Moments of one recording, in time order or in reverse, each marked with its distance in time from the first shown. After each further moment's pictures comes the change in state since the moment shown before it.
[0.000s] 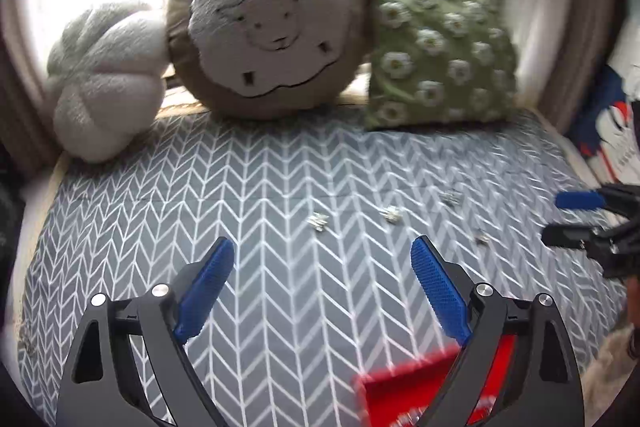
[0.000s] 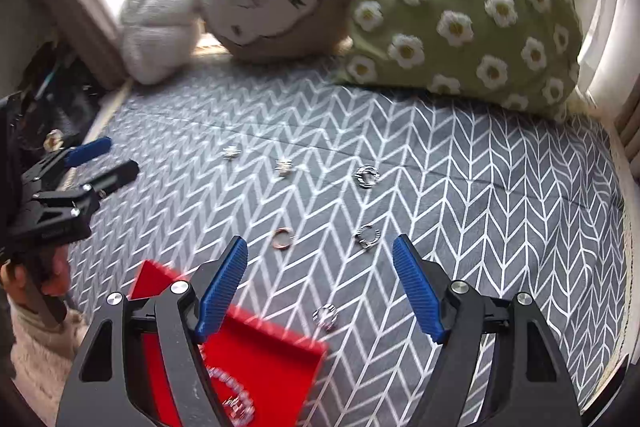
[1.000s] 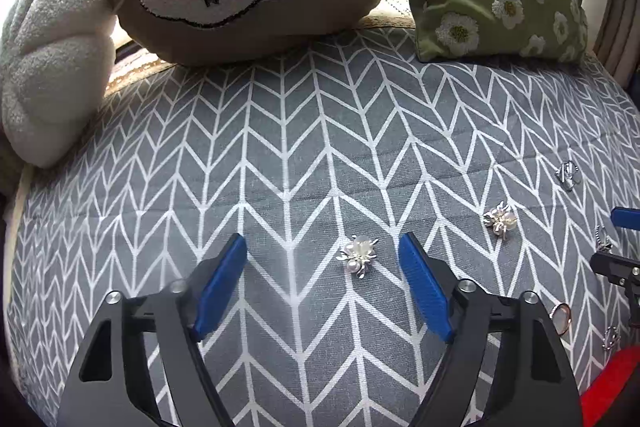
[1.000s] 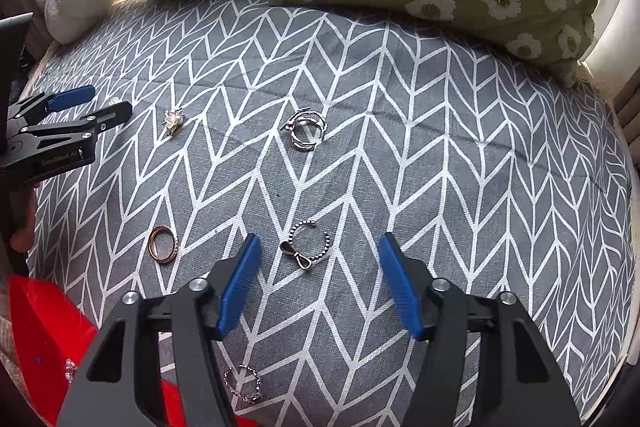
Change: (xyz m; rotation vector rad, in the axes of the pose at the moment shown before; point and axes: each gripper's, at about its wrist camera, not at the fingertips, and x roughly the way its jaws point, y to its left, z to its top) left arm 0.154 0.001 0.007 0.079 0.153 0.070; right arm 0.115 -0.022 -0.009 0.004 0.120 -0.183
